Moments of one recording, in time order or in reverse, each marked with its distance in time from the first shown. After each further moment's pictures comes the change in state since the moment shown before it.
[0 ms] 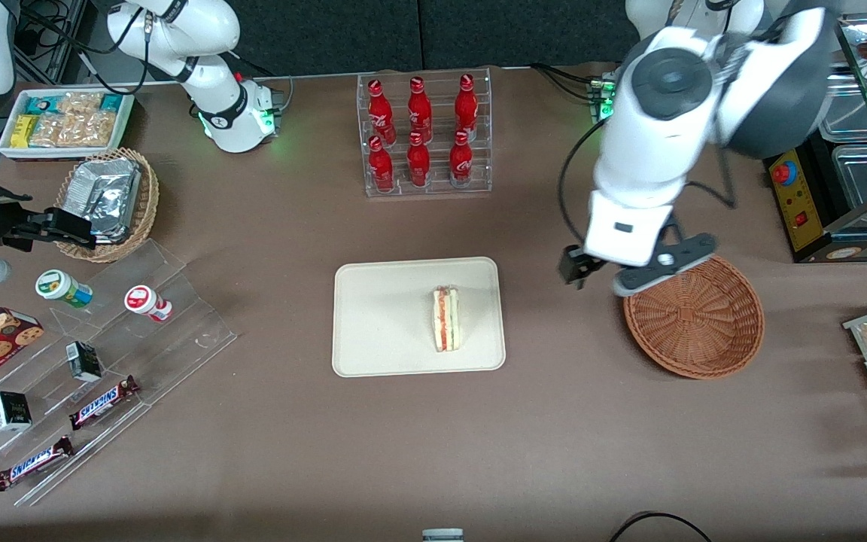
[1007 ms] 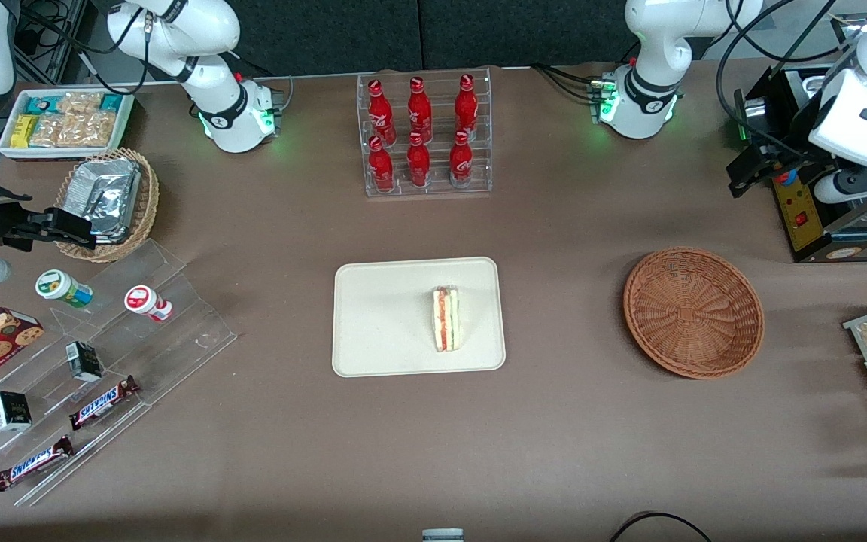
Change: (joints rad) arm 0.311 -0.305 0.026 -0.131 -0.128 -0.255 0.606
